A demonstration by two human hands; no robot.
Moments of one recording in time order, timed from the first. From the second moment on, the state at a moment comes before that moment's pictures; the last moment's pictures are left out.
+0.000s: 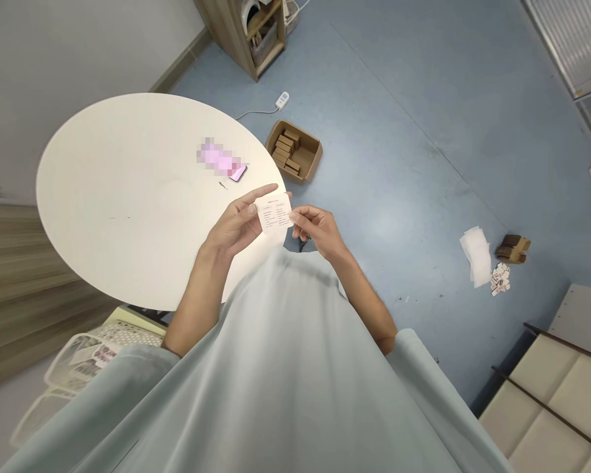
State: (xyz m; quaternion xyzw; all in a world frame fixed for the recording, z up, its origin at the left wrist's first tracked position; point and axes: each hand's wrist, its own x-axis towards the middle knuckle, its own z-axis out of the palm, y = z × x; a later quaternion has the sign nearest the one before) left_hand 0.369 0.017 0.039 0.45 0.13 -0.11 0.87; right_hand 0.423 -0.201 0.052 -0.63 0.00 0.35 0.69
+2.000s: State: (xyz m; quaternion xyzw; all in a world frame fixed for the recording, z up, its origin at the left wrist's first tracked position) left_hand 0.337 0.008 0.044 0.60 0.23 0.03 0.77; right_hand 0.439 -0.188 0.050 -0.72 -0.09 0.24 0.65
